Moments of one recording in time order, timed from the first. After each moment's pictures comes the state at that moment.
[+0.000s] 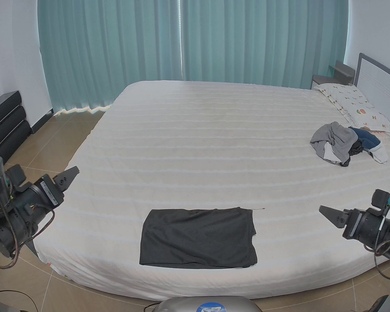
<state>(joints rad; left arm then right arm) -0.29 1.19 -0.37 -0.58 0.28 -0.55 0.41 1.16 -0.23 -0.55 -0.17 0.47</state>
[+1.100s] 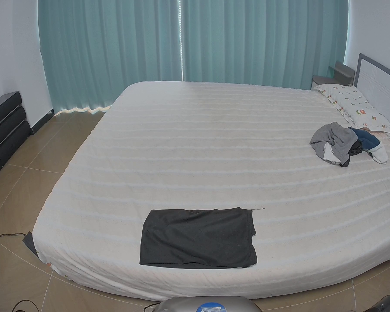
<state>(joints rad) -0.01 0.04 -0.20 0.02 0.45 -0.04 0.00 0.03 -0.16 0.03 -0.14 0.01</state>
